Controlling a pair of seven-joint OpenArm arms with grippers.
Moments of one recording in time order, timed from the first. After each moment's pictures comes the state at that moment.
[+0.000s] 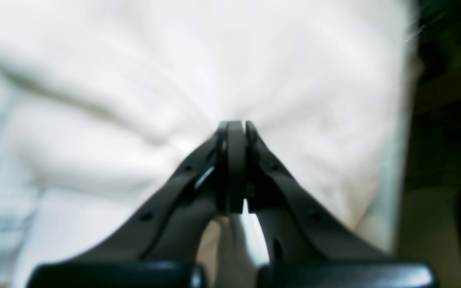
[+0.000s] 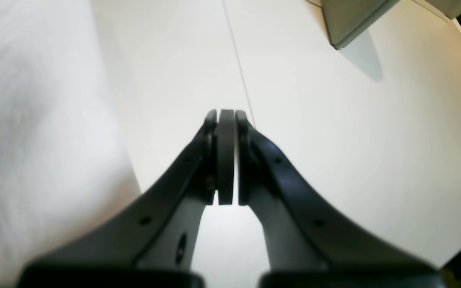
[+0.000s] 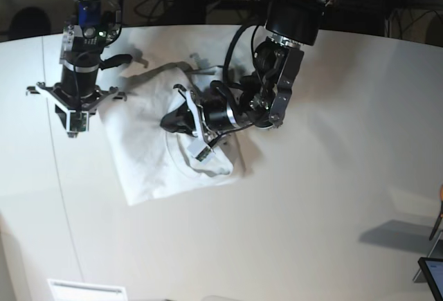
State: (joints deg) left arm -7.7 -1.3 16.8 74.7 -28.7 -38.4 41.9; right arm -21.7 1.0 0.2 114.1 -23.3 -9.5 -29.5
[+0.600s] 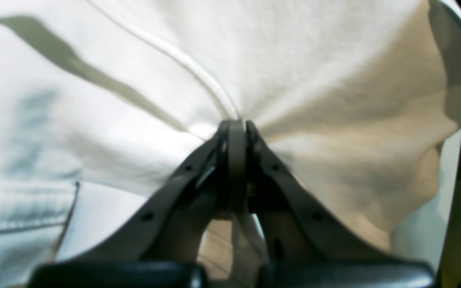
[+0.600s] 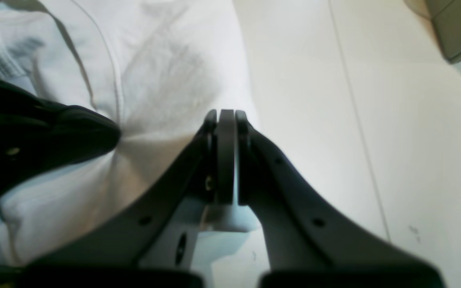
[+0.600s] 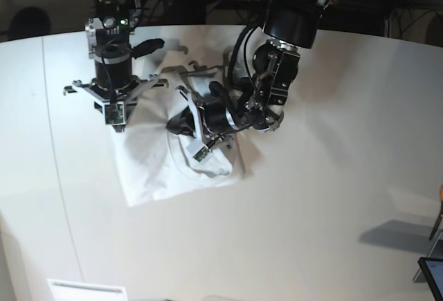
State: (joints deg) left arm -8.6 -0.8 16.7 71.7 -19.2 -37.2 38.5; right arm -23.3 1.8 -9.8 114.0 -14.5 -9.2 -28.5
